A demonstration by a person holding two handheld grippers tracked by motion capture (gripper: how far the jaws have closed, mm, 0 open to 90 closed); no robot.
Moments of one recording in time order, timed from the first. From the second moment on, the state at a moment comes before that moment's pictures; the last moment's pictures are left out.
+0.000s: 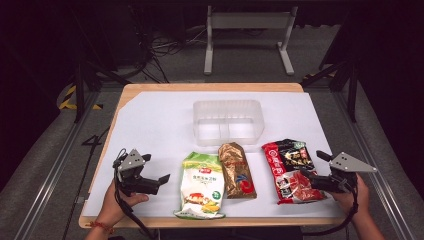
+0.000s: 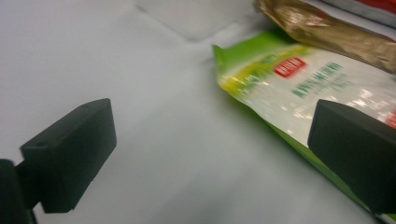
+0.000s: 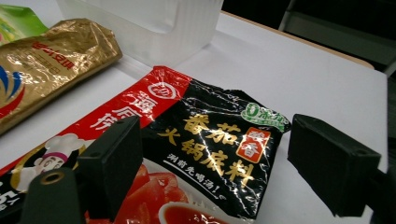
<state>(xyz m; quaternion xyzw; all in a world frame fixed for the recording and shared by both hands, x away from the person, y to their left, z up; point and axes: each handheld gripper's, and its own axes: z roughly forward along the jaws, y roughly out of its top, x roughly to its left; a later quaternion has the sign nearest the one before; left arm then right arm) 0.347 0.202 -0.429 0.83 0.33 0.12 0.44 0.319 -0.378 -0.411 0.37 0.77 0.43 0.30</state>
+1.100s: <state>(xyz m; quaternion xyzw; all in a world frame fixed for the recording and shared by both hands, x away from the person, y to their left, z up) 0.382 0.138 -0.451 0.86 0.27 -0.07 0.42 0.322 -0.367 -0.417 0.34 0.79 0.41 0.30</state>
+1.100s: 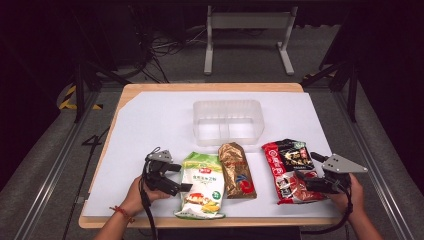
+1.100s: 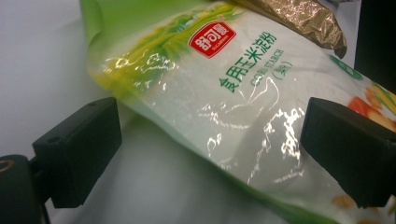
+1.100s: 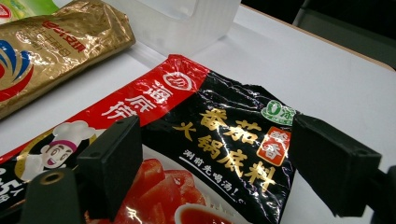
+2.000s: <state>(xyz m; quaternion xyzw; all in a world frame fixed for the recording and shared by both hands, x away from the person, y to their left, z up) 0.387 0.113 -0.446 0.86 0.27 -0.03 0.43 0.320 -0.359 -0.417 0.32 0.80 0.39 0.32</state>
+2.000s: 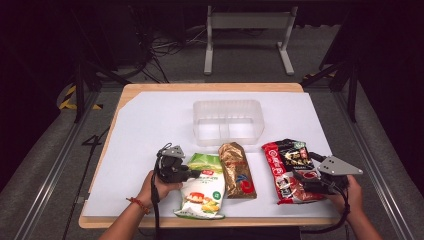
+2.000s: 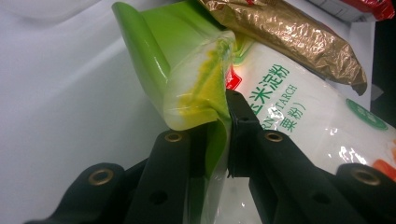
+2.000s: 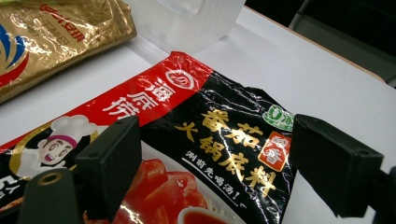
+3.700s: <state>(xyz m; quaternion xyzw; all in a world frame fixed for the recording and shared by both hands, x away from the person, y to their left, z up) 0.336 0.151 -0.380 0.76 0.27 0.08 0.58 0.319 -0.372 -0.414 0.34 0.78 0.42 0.32</state>
